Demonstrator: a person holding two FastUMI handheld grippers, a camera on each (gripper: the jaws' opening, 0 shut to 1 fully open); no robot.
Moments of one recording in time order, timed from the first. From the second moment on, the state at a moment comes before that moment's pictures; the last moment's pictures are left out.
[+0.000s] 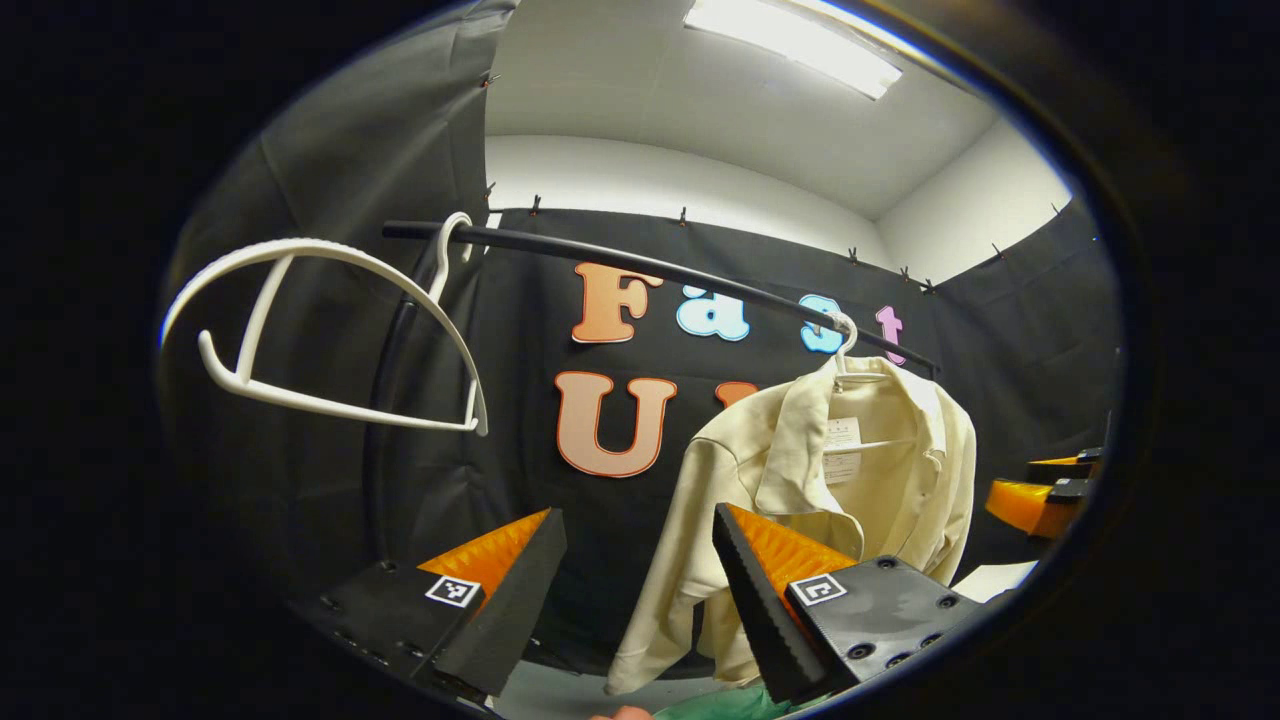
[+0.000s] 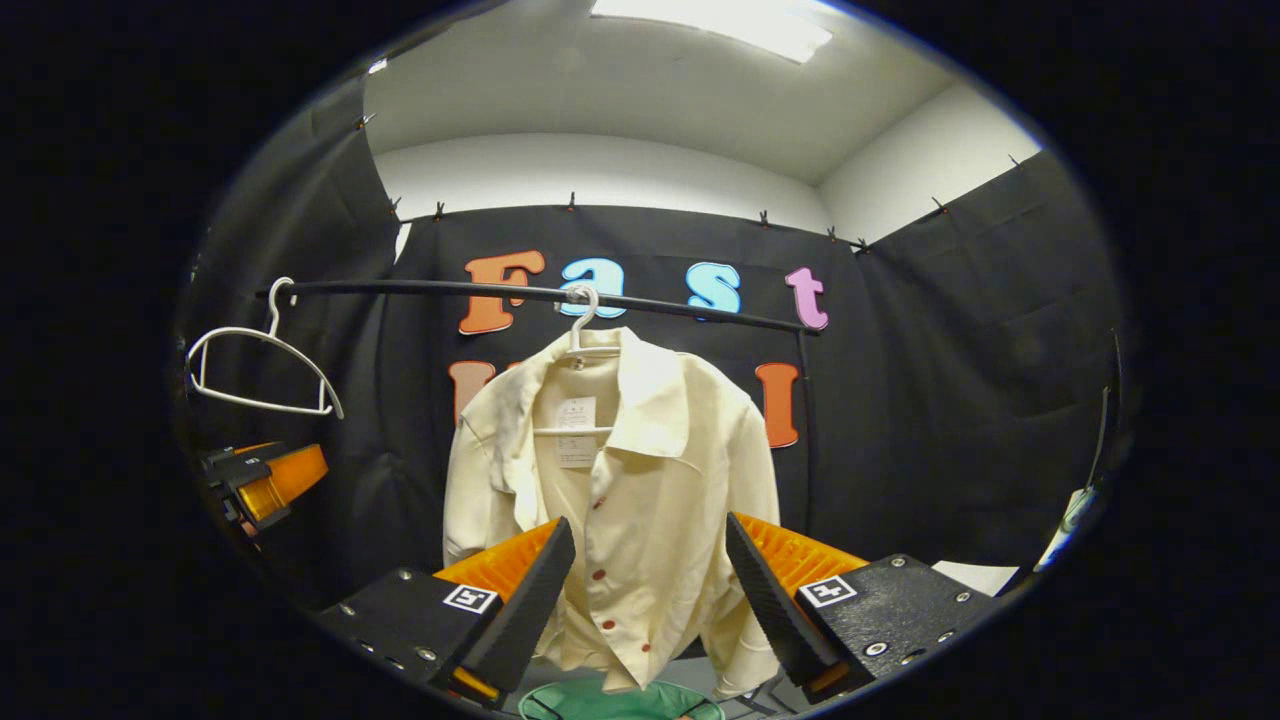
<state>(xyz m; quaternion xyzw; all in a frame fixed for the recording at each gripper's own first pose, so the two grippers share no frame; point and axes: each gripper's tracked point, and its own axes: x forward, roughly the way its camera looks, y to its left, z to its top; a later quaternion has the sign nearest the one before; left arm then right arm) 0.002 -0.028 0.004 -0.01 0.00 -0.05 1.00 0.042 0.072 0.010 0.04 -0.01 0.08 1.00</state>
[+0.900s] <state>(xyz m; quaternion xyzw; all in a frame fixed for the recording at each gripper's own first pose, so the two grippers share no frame) 0.016 -0.076 -0.002 -0.03 0.00 -0.12 0.99 0.193 0.042 -0.045 0.00 0.05 0.02 1.00</state>
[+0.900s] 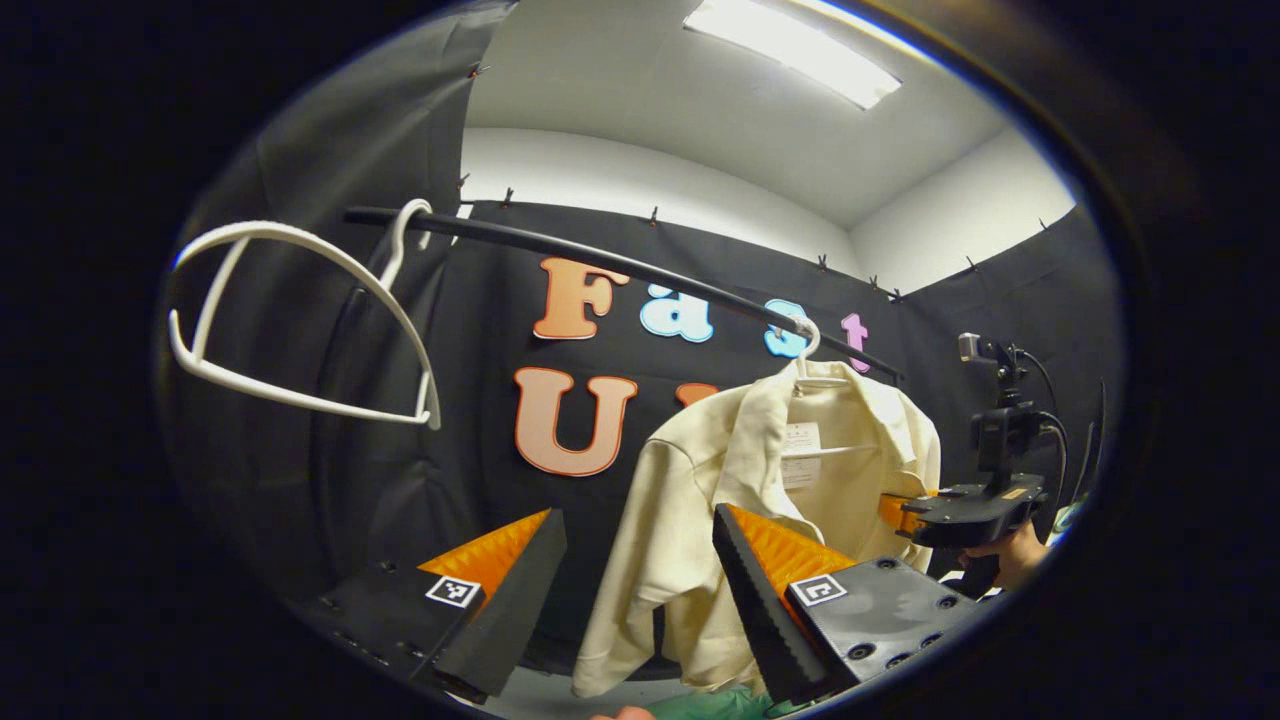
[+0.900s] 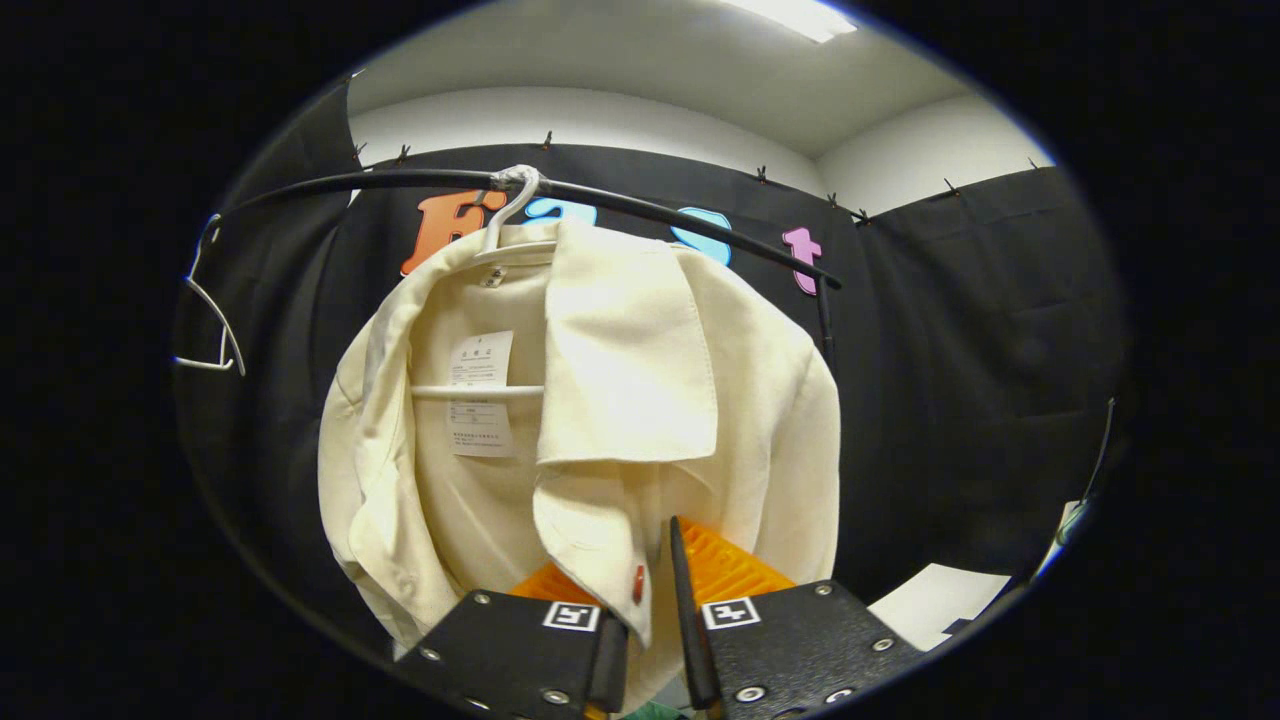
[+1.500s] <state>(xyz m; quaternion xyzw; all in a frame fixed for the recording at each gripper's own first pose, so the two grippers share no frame) 0.107 -0.222 -0.092 -0.04 0.07 -0.20 0.98 0.165 0.031 -0.020 -0.01 0.03 0.06 1.00</state>
